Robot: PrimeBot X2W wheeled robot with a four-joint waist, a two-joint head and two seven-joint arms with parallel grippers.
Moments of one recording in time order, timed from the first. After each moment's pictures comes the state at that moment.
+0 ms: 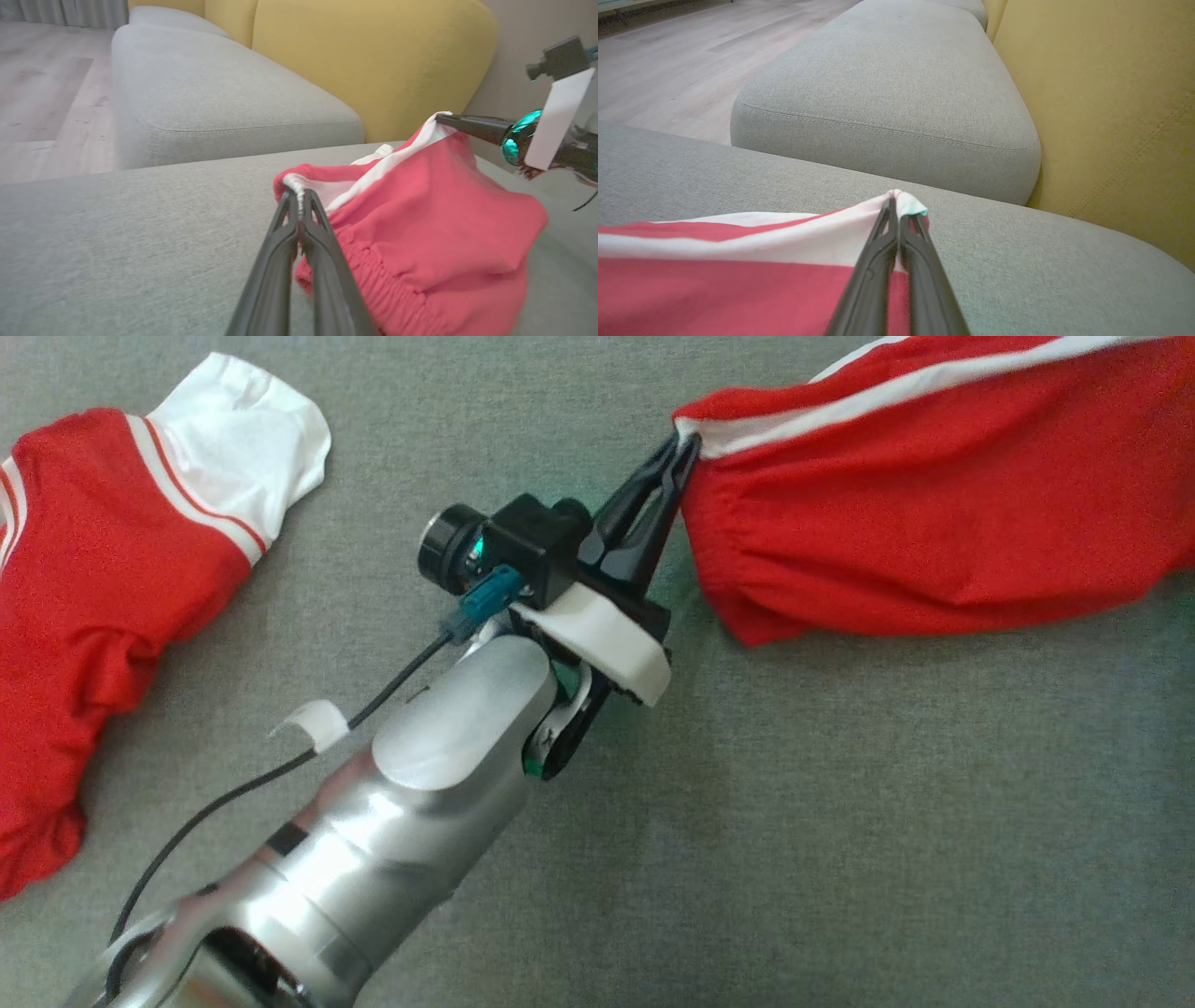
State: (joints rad) left arm -0.89 0.04 -0.95 0.56 -0.71 0.03 -0.25; right arm -0.86 -0.62 0.36 0.65 0.48 0.13 -0.02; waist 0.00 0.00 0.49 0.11
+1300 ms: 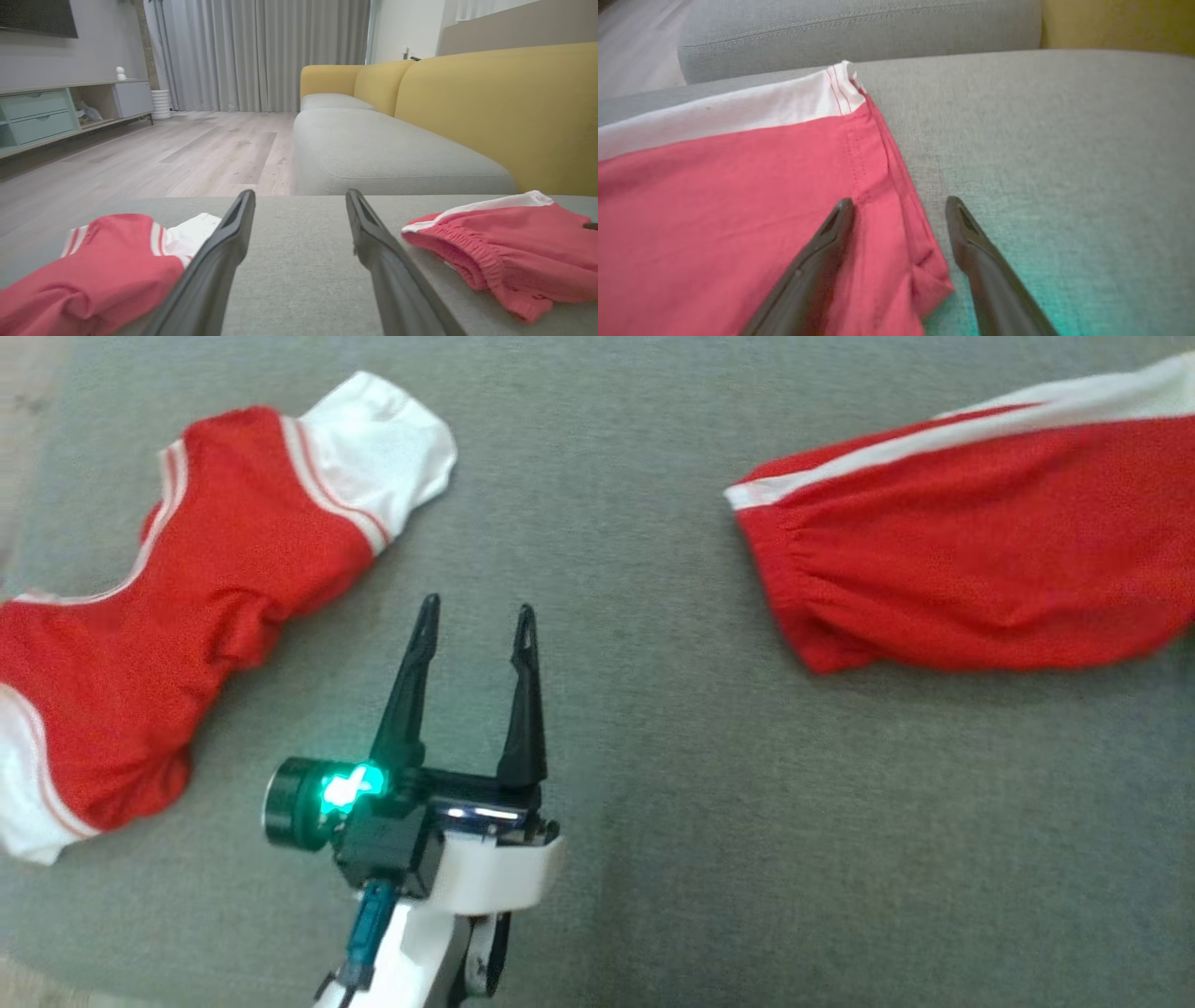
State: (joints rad) left arm -0.23 0.06 -0.50 0.00 -0.17 0.28 -0.26; right arm -0.81 -0.66 0.63 1.02 0.93 0.13 -0.09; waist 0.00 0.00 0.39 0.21
